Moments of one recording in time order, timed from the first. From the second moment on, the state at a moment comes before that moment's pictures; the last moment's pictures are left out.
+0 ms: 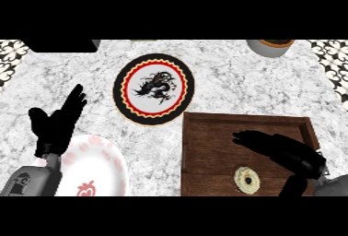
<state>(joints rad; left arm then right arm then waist) -0.16 0.32 -0.07 -1.41 0.17 0.13 0.14 -0.14 -0.62 0.41 -1.51 0.53 0.39 -0.39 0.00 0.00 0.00</state>
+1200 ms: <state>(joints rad) -0.16 0.25 0.02 -1.42 0.08 0.05 0.17 -0.16 -0.43 0.43 -1.45 0.90 0.46 -0.42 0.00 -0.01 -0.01</state>
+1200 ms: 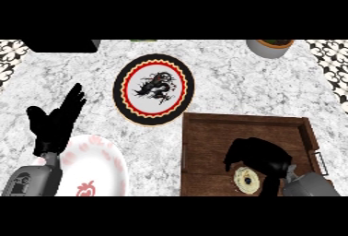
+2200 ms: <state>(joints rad) -0.21 0.23 0.00 -1.39 0.06 0.01 0.16 -0.34 -0.03 0.48 -1.43 0.99 0.25 0.21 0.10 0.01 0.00</state>
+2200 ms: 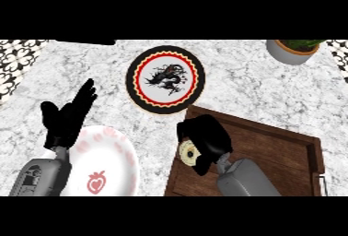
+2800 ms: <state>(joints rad) -0.25 0.20 -0.04 -1.37 0.04 0.01 0.17 -0.66 0.00 0.52 -1.40 1.18 -0.19 0.78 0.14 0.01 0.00</state>
